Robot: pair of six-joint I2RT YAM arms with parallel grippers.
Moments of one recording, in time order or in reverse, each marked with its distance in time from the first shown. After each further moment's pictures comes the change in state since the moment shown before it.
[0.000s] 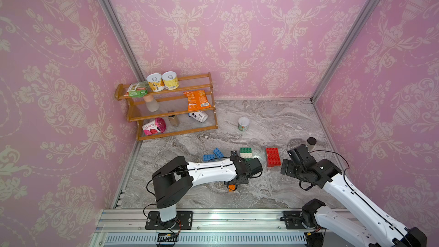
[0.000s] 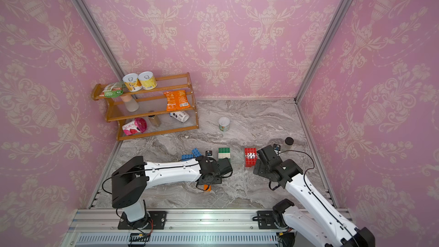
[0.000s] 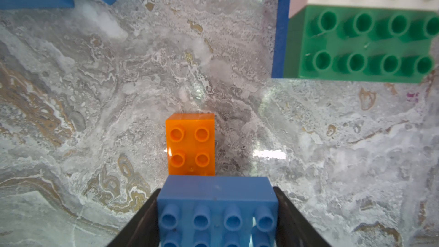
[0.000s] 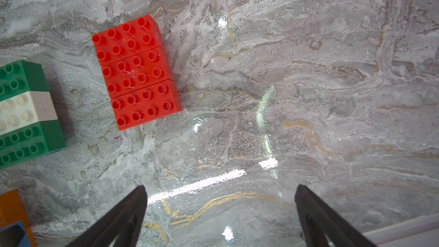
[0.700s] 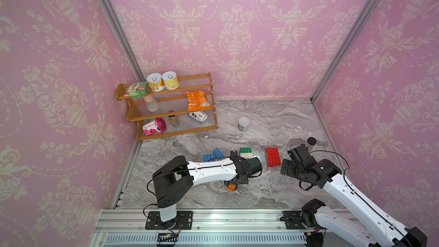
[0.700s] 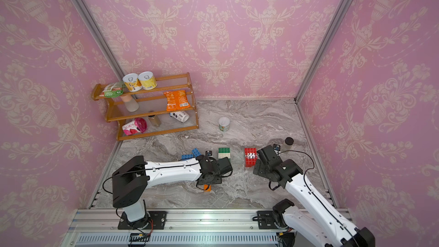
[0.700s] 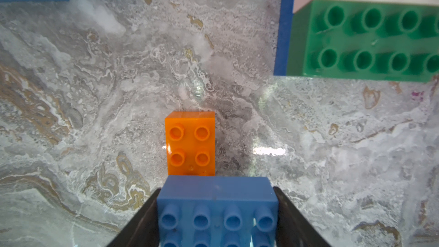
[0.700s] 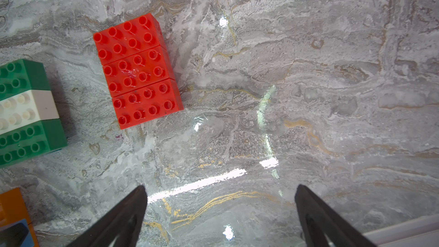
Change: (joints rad) left arm 0.006 0.005 0.005 -0.007 0.023 0.000; right arm 0.000 0.000 0.000 0.000 -0.005 0.000
